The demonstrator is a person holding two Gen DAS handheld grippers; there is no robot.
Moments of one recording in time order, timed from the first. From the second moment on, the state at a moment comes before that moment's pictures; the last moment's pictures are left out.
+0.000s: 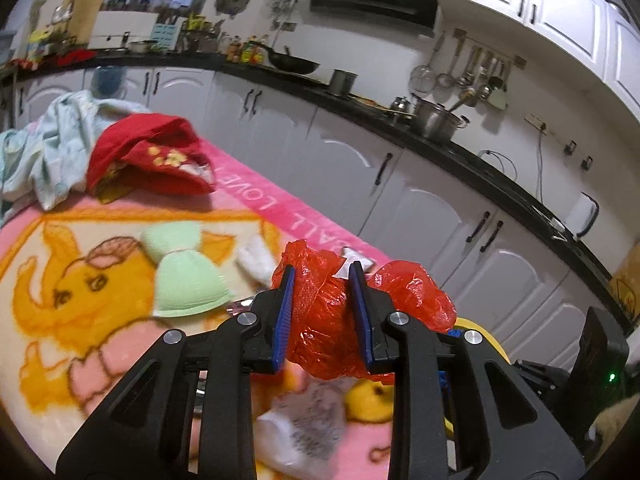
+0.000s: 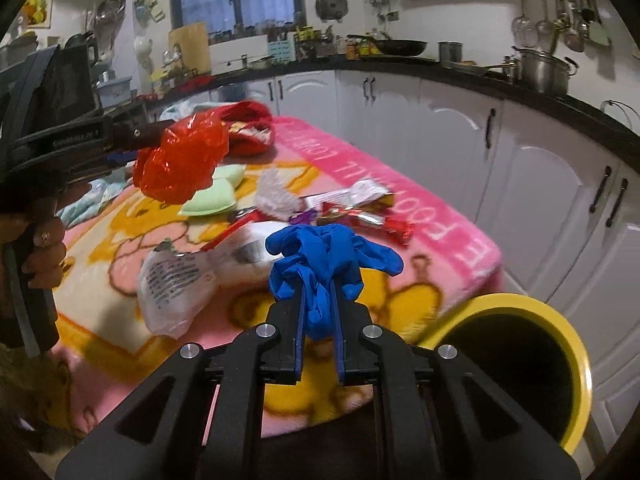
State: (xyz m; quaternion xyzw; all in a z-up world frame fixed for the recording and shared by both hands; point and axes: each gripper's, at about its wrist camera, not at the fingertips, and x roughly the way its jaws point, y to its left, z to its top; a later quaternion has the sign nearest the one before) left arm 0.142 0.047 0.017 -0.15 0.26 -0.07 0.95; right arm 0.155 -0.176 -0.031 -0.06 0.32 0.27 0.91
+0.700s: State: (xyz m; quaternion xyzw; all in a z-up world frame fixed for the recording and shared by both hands) left arm 0.169 -0.070 0.011 -0.11 0.27 -0.14 0.95; right arm 0.148 -0.277 -0.021 -0.02 0.31 0.17 0.94
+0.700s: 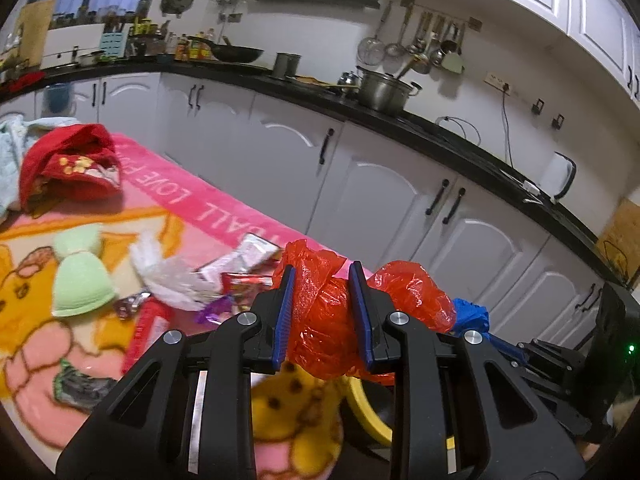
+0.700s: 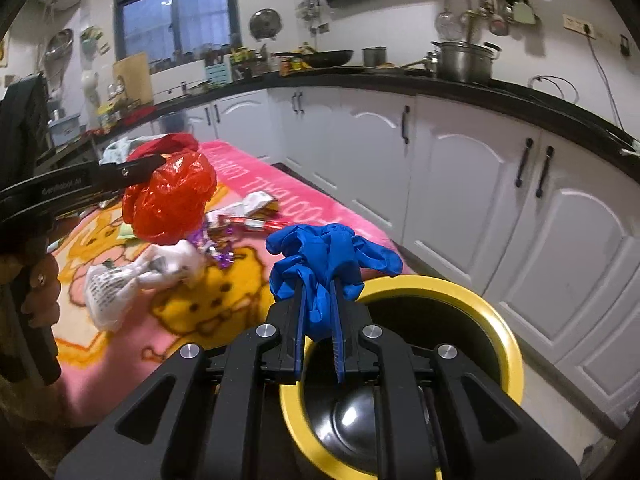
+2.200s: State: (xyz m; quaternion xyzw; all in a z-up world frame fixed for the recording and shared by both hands) left arm 0.204 -0.176 -0.044 -0.07 0.34 -0.18 0.92; right arm 0.149 -0.378 -0.065 0.04 0.38 0.07 0.92
